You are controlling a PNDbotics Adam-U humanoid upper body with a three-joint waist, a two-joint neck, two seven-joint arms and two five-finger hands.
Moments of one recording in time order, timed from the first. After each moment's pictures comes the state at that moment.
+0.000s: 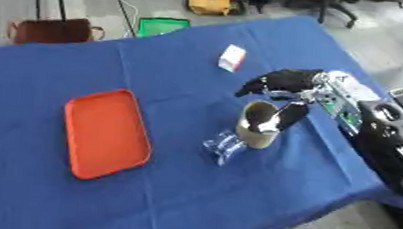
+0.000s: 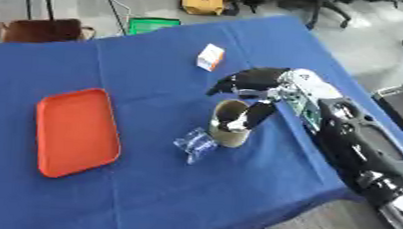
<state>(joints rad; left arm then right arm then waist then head) -0.13 0.45 0.13 -1.93 0.27 -0.13 -0.08 -0.76 -0.52 0.40 -1.04 0.87 -0.65 0.45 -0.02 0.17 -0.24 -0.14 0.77</state>
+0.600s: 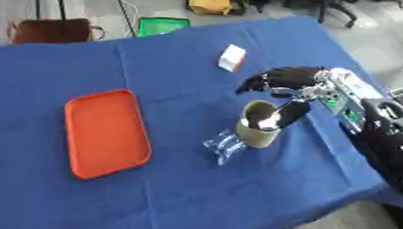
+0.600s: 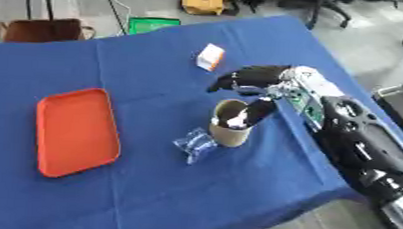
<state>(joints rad) -0.13 0.45 0.13 -1.93 0.27 -0.13 -0.08 -0.76 -0.52 0.39 -1.08 0.81 -0.63 0.46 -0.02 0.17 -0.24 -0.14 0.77</state>
